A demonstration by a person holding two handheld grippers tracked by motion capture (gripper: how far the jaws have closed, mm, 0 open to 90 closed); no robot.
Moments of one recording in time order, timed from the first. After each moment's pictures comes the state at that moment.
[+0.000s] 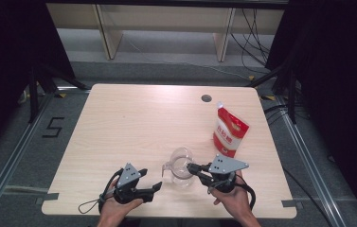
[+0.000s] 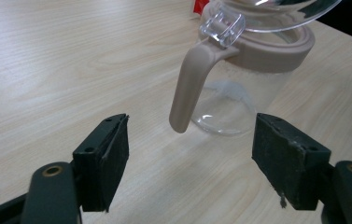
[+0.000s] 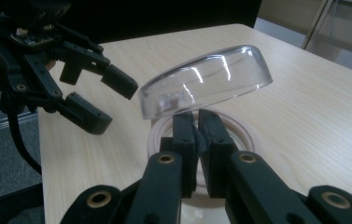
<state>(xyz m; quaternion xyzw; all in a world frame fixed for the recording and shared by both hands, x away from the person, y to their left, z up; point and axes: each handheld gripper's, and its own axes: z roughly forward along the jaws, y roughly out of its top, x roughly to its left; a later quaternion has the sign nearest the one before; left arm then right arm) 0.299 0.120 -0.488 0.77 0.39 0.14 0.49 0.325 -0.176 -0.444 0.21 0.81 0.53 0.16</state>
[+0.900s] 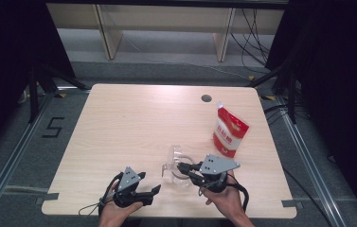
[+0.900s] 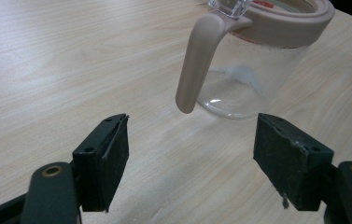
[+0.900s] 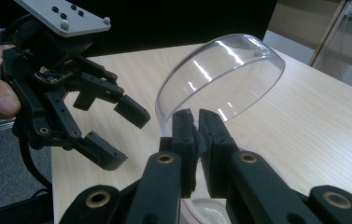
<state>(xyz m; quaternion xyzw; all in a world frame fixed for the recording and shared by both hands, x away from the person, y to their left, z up) 0.295 0.121 -0.499 0.77 0.40 0.15 0.48 0.322 -0.151 -0.432 0.18 0.81 0.53 0.16</state>
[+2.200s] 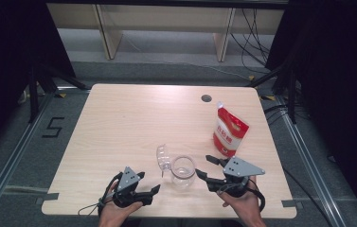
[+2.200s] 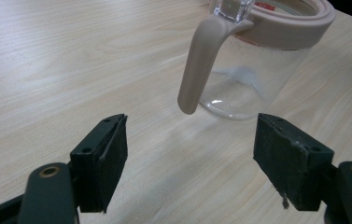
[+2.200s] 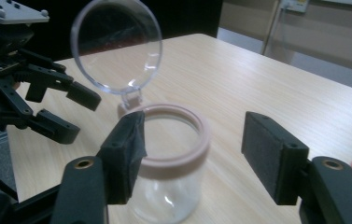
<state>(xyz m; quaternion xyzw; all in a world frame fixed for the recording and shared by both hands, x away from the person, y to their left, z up) 0.295 0.122 -0.497 0.77 0.41 0.15 0.47 0.311 -0.206 -0.440 0.27 0.78 0.54 0.19</state>
